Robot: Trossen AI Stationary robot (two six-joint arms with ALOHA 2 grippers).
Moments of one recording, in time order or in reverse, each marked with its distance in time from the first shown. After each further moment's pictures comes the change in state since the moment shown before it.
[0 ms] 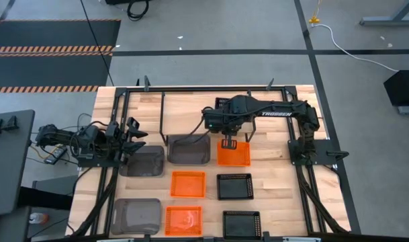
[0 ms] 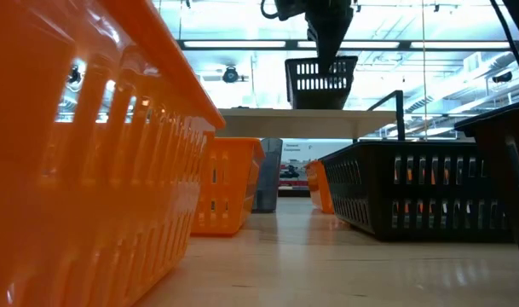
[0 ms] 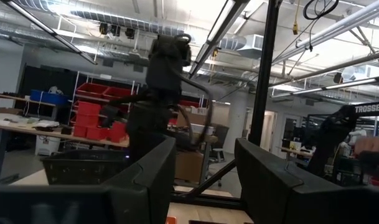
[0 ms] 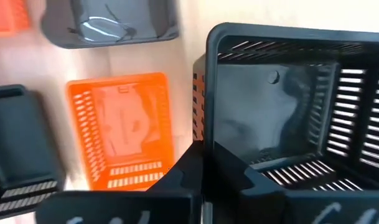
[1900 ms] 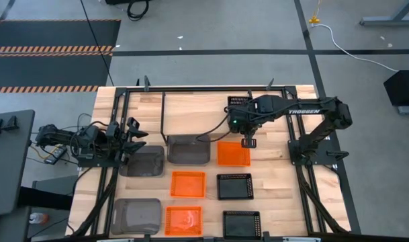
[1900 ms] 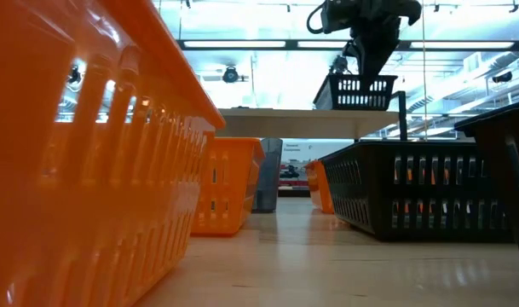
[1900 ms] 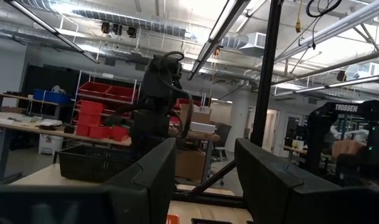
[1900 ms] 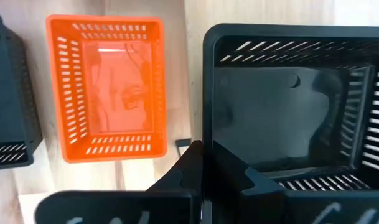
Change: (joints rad) left arm 0.000 0.000 0.000 -0.007 -0.007 0.005; right arm -0.038 -0.372 -0.544 0.273 -0.055 -0.133
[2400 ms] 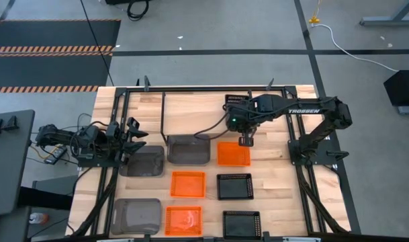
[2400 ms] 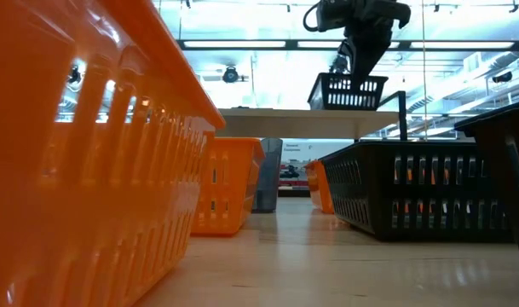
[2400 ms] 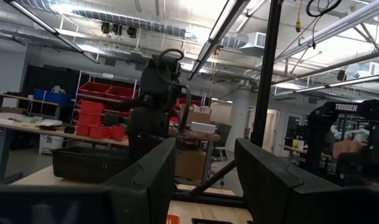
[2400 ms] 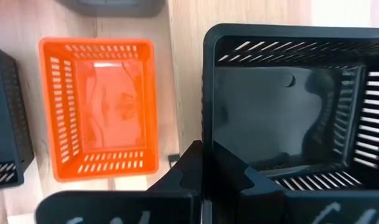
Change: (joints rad) left arm 0.000 0.000 0.000 0.000 0.000 0.002; right arm -0.011 0.000 0.002 0.059 0.026 -0.007
